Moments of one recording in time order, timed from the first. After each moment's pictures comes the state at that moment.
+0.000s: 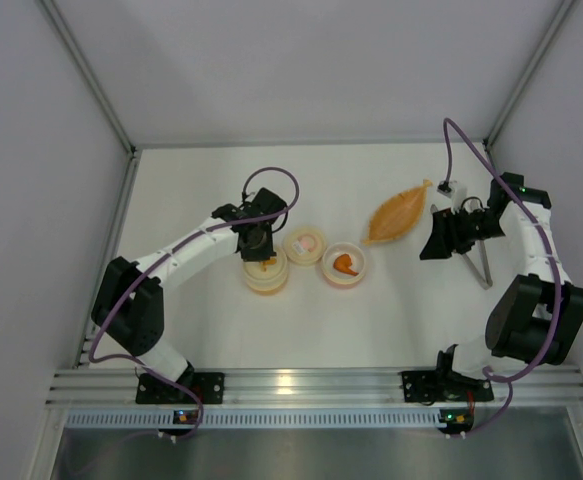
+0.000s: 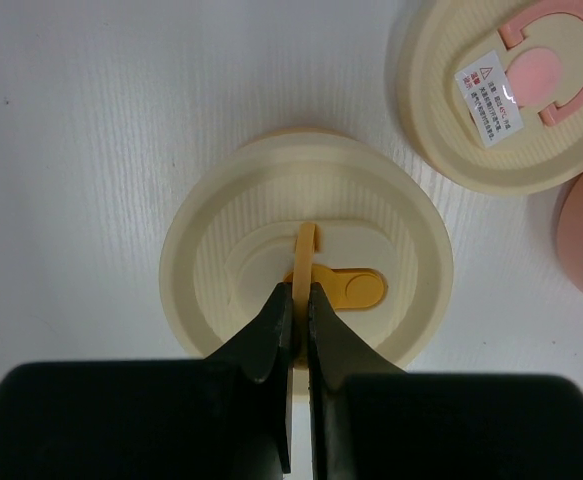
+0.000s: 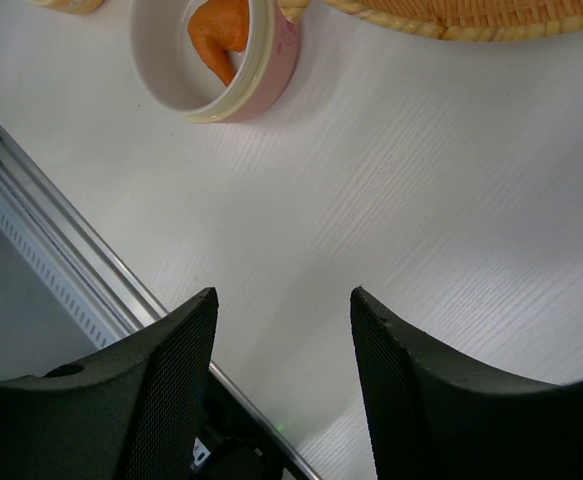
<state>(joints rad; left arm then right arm) -0.63 1.62 1.24 -0.79 -0.26 -0.65 -0.27 1.47 1.24 -1.21 -0.78 -0.68</state>
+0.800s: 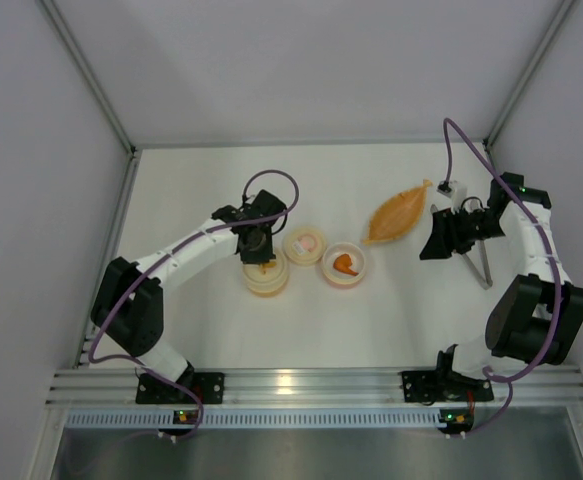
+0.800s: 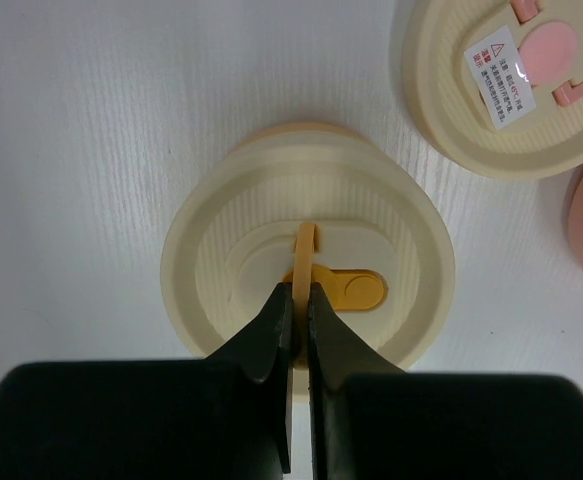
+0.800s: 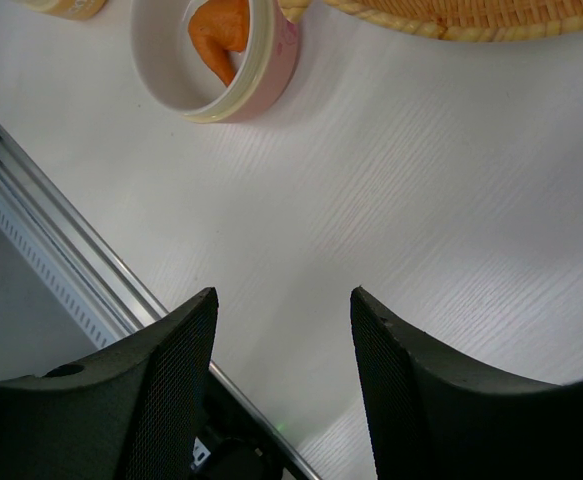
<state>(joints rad) -0.63 1.61 1.22 -0.79 -0.24 -0.64 -0.27 1.47 1.24 -1.21 -0.78 -0.68</state>
